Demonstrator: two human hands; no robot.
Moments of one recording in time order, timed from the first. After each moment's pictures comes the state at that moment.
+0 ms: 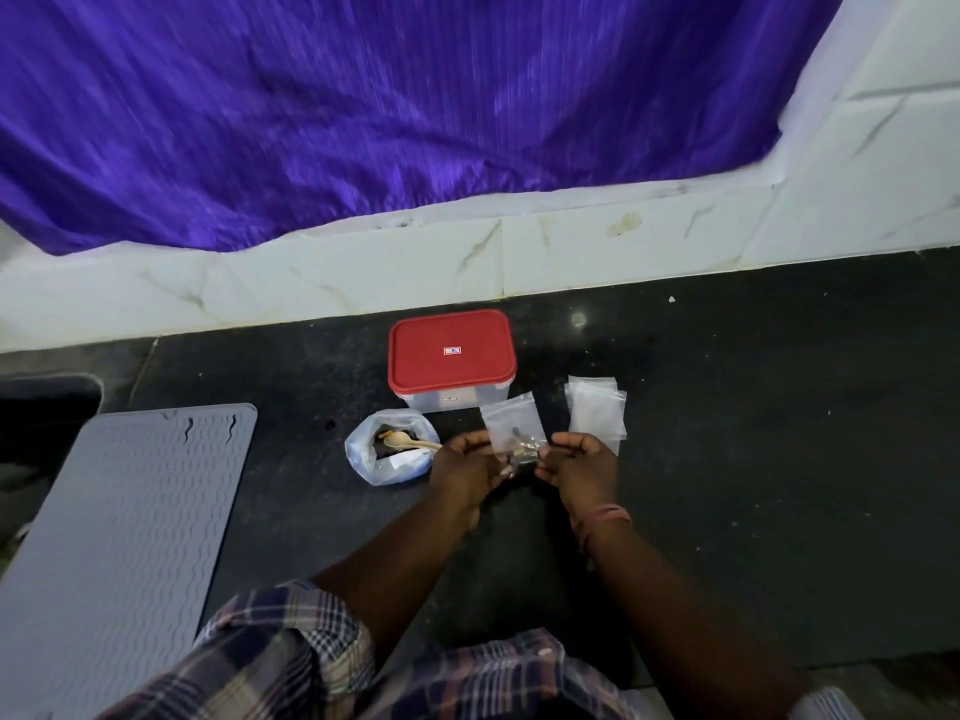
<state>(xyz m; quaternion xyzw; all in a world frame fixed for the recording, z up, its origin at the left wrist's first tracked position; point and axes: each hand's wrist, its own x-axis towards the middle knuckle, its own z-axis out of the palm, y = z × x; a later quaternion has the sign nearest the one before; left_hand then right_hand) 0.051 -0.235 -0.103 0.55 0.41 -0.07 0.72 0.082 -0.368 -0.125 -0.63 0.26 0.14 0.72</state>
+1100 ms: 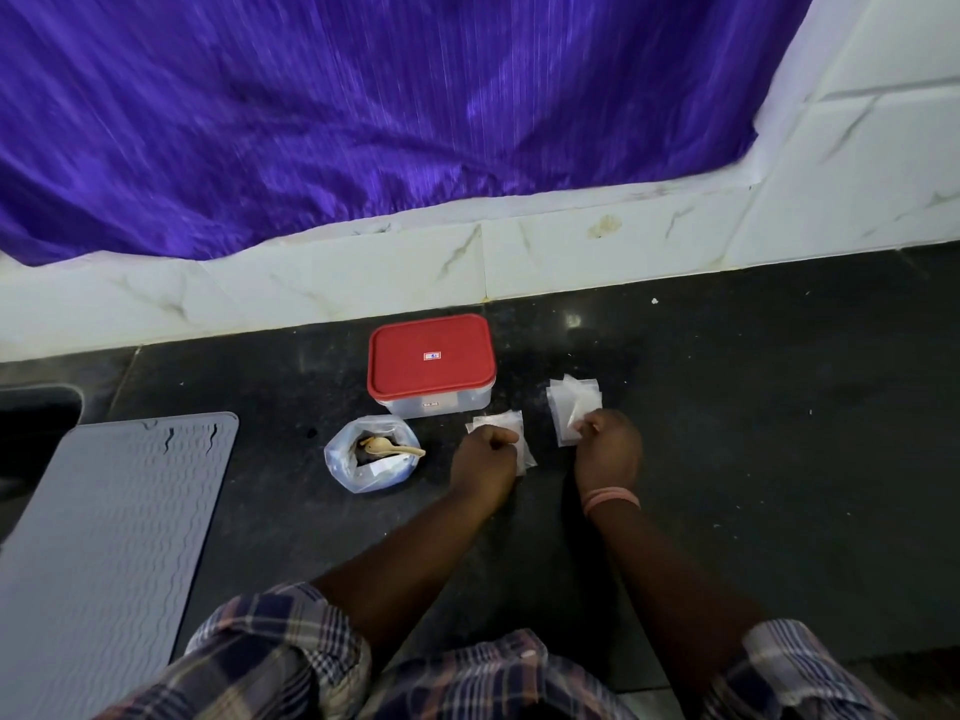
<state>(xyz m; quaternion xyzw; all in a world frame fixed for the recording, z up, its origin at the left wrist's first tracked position) 0.065 -0.271 -0.083 0.79 0.30 -0.10 0.53 0.130 -0.420 -0.140 -0.92 0.08 -0.04 0.37</state>
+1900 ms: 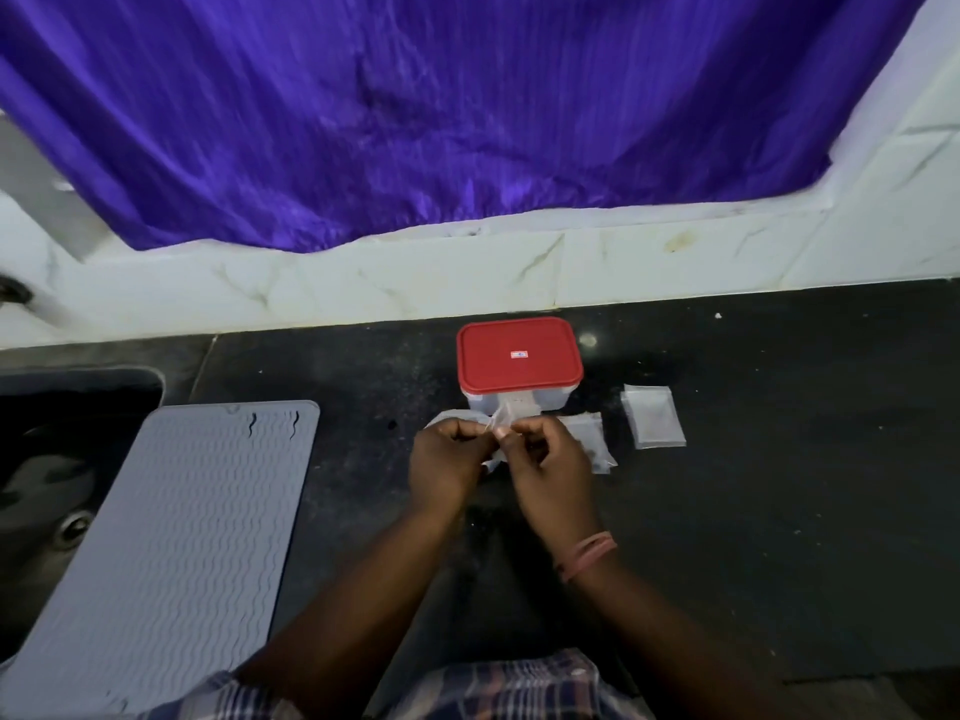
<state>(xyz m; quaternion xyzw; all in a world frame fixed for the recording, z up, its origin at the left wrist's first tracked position) -0.011 -0.139 -0.026 0.68 0.31 0.04 0.66 0.011 -0.255 -0.046 -0.81 -0.04 0.02 0.59</state>
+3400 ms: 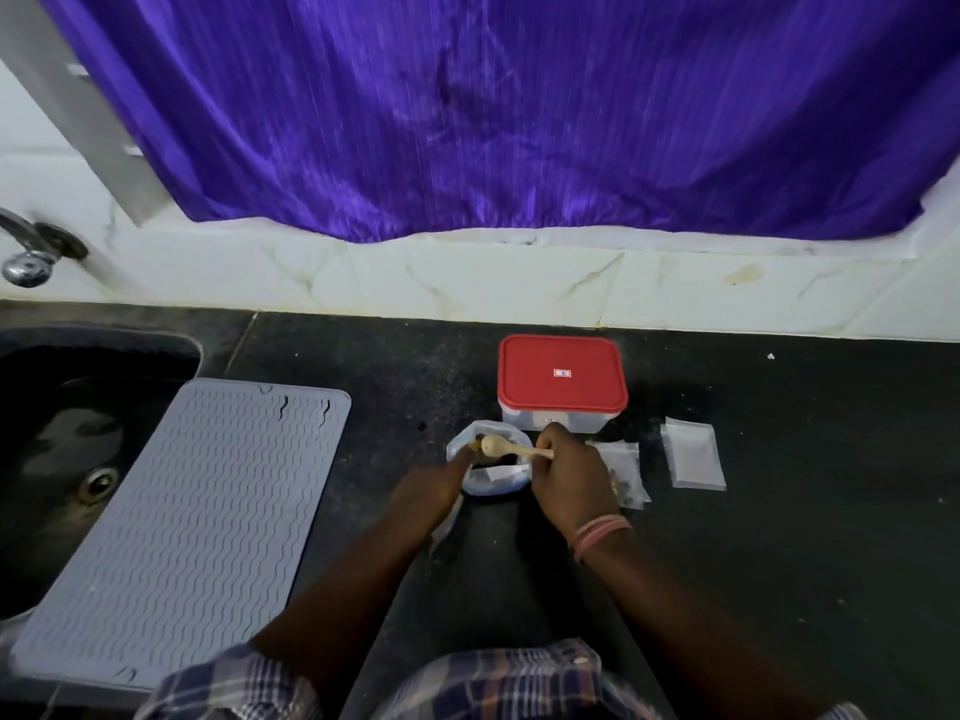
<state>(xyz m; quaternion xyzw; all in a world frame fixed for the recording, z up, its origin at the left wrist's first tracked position) -0.002 -0.076 -0.076 0.69 0.48 -0.15 0.52 0.059 -0.234 -0.073 -0.95 -0.13 0.09 0.26</state>
